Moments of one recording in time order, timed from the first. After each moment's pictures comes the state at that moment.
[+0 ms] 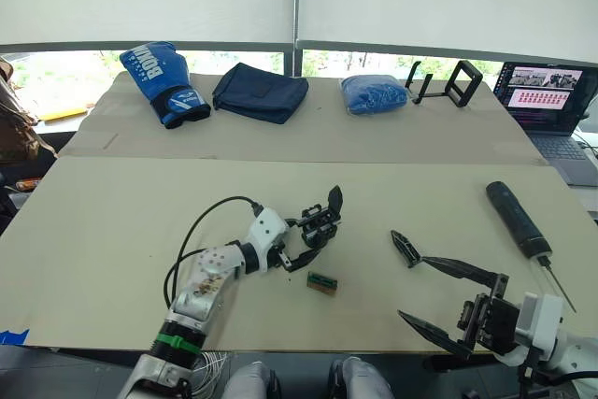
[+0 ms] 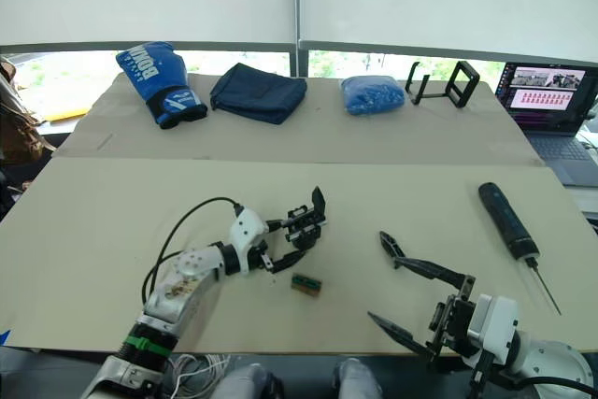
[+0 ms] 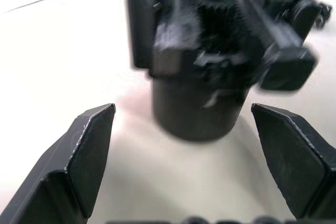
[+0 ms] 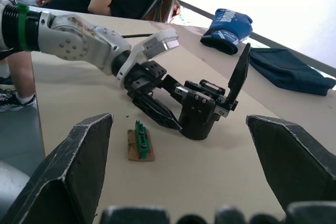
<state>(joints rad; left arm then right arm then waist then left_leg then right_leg) -0.32 0.31 -0.19 0.14 -0.15 0.17 -0.81 0.43 -0.57 -0.28 -0.44 0.54 -0.30 1.09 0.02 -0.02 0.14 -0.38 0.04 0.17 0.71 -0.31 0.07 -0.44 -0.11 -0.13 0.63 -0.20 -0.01</state>
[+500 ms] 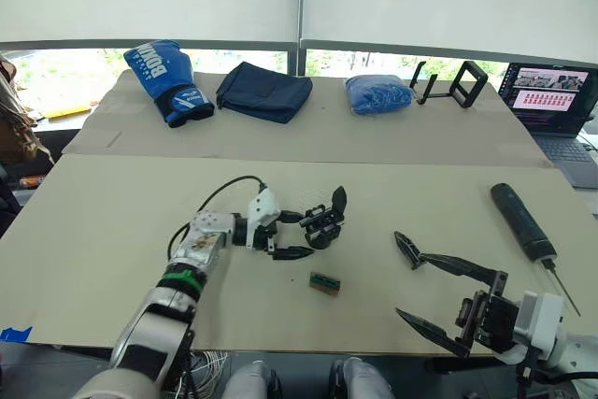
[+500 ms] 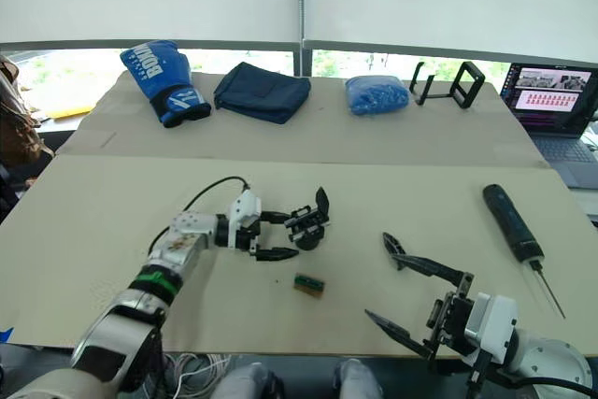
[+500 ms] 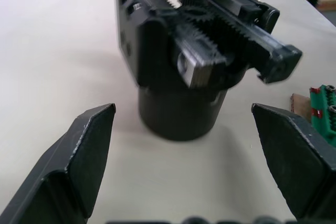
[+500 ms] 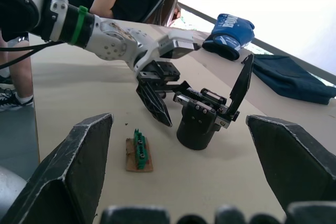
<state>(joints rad) -0.72 0.28 -0.20 0.82 -0.18 -0.19 -1.32 0.43 -0.58 -0.28 -0.48 0.53 -0.29 1.06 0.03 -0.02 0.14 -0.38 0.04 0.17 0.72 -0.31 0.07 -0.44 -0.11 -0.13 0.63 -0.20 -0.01</state>
